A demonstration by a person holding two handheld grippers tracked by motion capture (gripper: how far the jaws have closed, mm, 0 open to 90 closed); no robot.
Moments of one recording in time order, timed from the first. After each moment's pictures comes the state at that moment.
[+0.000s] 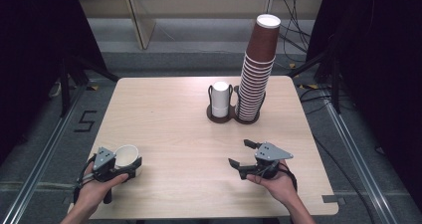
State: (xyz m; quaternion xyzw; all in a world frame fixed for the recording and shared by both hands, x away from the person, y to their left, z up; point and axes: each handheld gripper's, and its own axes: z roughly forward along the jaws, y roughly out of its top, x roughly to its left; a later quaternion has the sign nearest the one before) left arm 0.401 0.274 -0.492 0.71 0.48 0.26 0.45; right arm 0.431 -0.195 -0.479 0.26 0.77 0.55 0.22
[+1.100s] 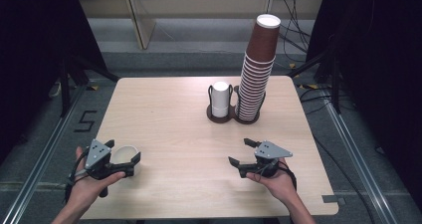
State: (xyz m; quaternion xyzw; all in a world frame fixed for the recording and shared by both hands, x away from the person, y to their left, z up) left arm 0.392 0.261 -0.436 0.69 0.44 0.31 0.48; right arm 0.434 -0.195 -0.478 0.27 0.77 0.55 0.21
